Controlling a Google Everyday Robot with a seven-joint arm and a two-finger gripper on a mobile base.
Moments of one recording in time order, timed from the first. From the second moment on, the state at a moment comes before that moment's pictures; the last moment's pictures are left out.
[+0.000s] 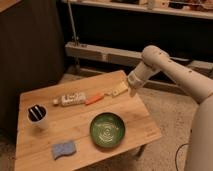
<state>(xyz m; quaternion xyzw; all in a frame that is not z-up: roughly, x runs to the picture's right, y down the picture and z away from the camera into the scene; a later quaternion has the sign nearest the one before) 0.096 0.034 0.760 -0.47 0.00 0.54 0.70</state>
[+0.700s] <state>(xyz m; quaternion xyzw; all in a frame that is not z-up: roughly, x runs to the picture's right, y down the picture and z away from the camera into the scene) 0.080 0.023 0.746 -0.44 -0.06 0.52 0.73</state>
